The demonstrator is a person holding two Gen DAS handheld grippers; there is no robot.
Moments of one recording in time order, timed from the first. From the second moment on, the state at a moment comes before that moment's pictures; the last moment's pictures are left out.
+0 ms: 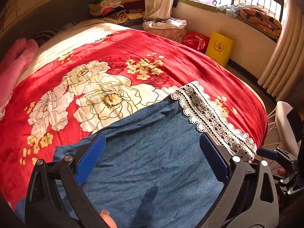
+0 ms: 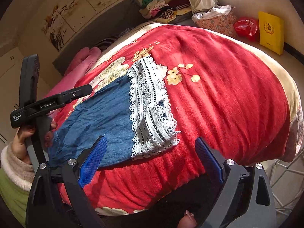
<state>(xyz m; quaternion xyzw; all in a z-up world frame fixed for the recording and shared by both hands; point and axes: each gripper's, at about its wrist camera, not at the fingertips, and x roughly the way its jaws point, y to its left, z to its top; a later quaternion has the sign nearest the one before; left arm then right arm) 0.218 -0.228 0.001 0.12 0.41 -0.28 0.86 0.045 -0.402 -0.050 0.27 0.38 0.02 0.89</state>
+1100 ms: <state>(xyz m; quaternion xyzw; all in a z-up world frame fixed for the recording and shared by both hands) 0.293 -0.307 -0.058 0.13 0.49 -0.45 0.74 0.067 -0.393 -0.068 0.32 0.38 0.03 0.87</state>
